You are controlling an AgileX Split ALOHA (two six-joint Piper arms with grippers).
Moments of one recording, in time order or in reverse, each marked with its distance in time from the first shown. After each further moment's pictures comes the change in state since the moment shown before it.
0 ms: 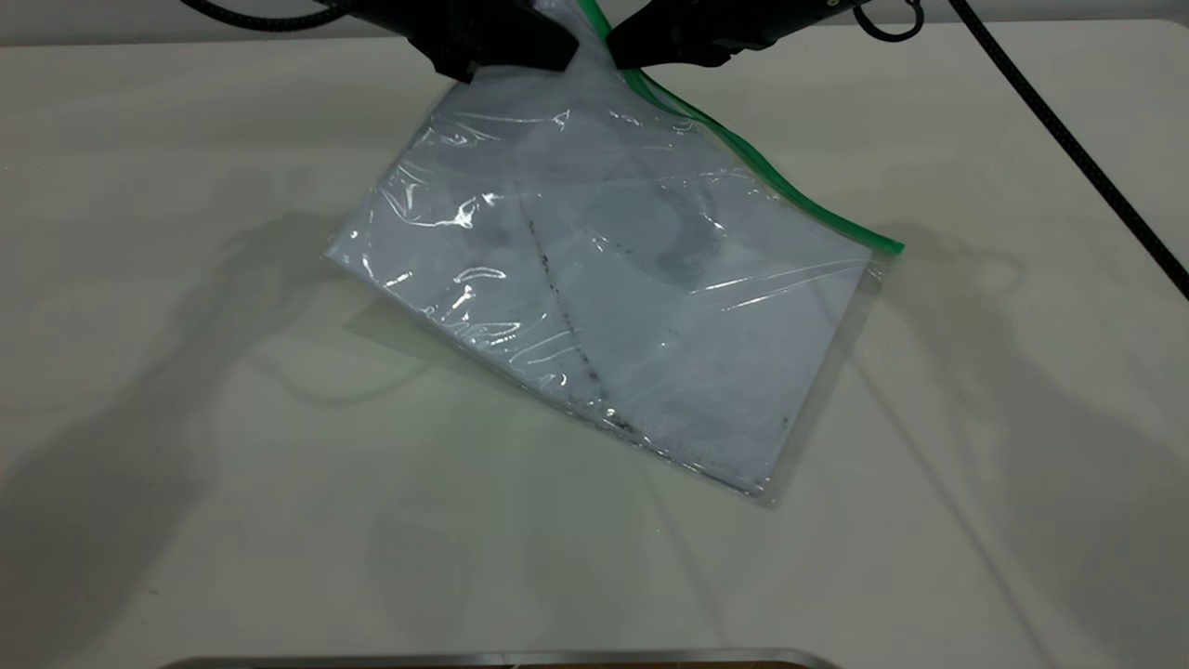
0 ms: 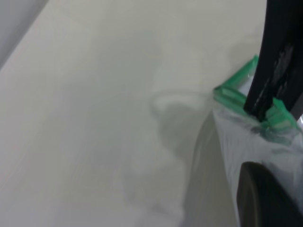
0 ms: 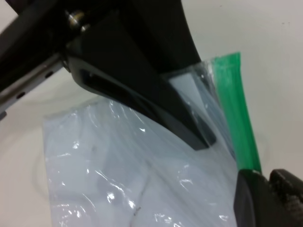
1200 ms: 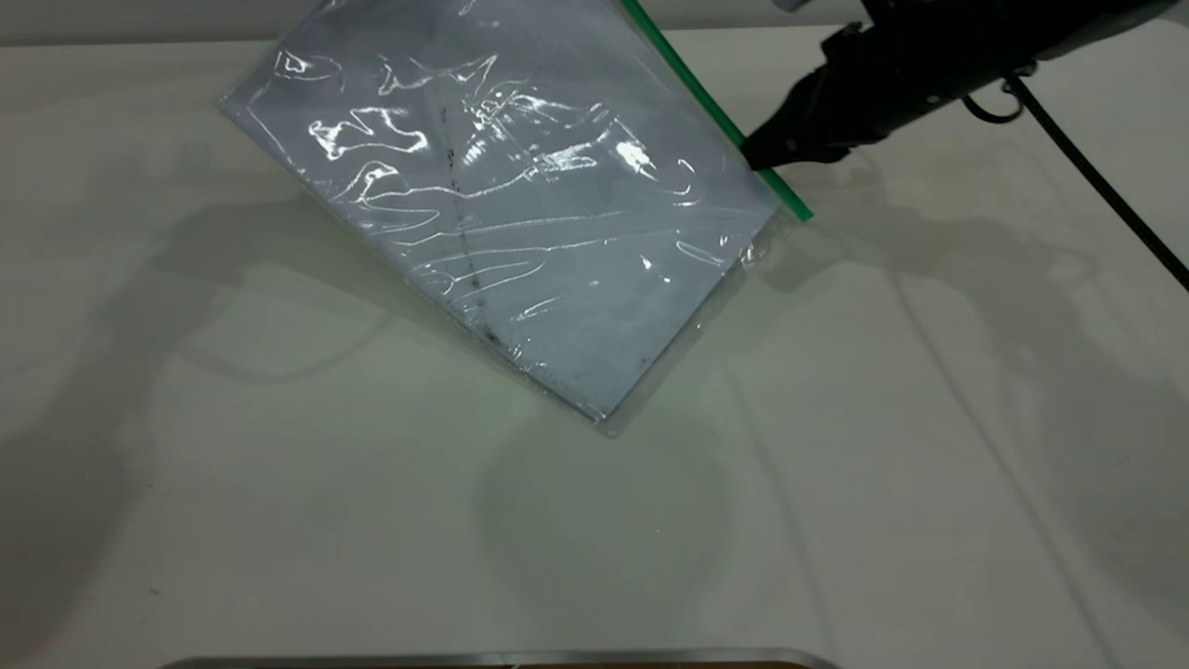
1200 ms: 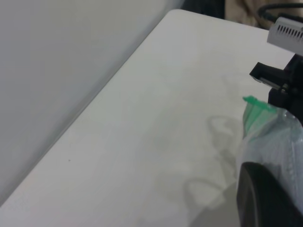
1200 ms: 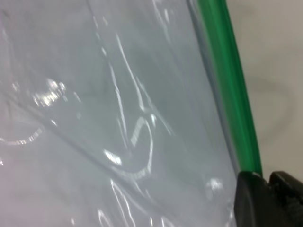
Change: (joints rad) left arm 0.109 -0.057 0.002 -0.175 0.103 -0.001; right arm -0.136 0.120 0.001 -0.140 -0.120 0.010
